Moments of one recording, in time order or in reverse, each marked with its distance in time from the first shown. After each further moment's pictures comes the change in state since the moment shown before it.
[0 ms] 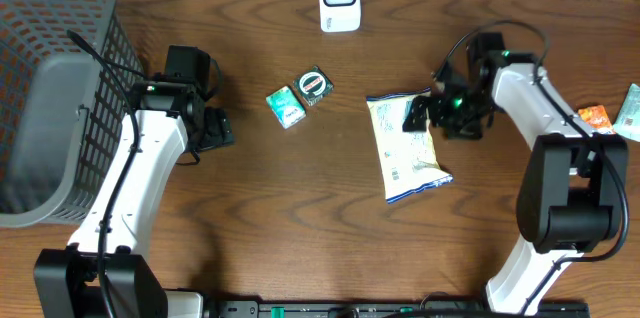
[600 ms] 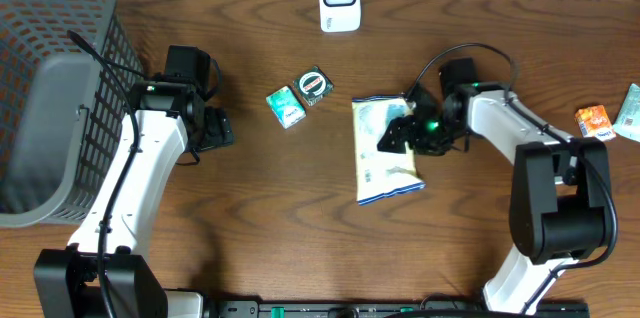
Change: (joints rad) left arm 0.000 0.000 0.000 0.000 0.000 0.000; right arm 0.111 -0.041 -0.225 0.254 -0.158 0.005
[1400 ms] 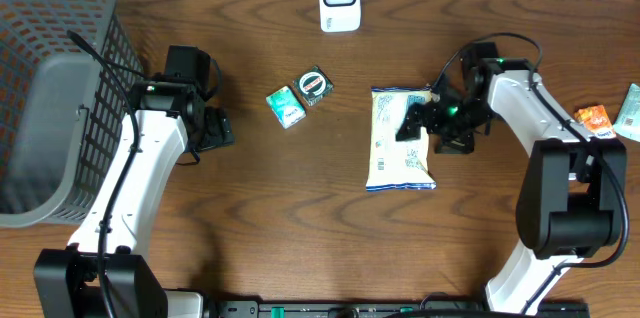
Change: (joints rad) left arm 0.000 0.000 0.000 0.000 0.000 0.000; right arm -0.082 0.012 0.192 -0.313 0.106 0.090
